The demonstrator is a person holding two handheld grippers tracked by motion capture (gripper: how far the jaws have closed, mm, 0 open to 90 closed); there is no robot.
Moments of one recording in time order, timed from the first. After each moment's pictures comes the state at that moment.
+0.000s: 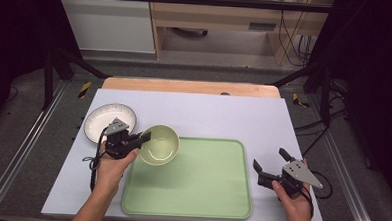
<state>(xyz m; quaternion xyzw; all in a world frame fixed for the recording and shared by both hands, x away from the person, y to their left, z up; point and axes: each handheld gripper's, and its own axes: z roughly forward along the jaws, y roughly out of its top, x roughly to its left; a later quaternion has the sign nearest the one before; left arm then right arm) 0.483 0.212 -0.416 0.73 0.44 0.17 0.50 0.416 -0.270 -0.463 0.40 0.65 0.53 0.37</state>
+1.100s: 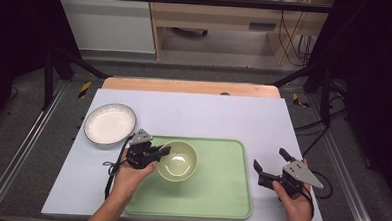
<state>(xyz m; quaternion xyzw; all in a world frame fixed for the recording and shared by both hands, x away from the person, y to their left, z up) 0.473 0.163 -0.438 0.78 0.39 0.11 0.48 0.416 -0.271 -0.463 0.40 0.65 0.53 0.37</state>
